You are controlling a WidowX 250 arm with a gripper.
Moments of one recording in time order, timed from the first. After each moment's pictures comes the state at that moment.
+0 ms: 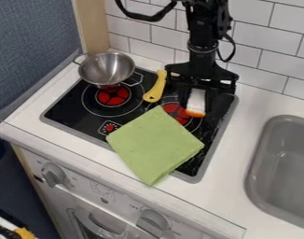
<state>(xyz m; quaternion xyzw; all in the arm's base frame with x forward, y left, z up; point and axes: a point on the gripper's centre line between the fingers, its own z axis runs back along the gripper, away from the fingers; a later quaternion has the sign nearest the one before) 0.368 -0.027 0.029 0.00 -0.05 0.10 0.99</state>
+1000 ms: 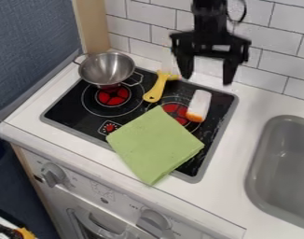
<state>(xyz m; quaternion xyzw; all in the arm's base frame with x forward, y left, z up) 0.364 -0.037 0.100 -0.04 -0.10 0.06 0.99</state>
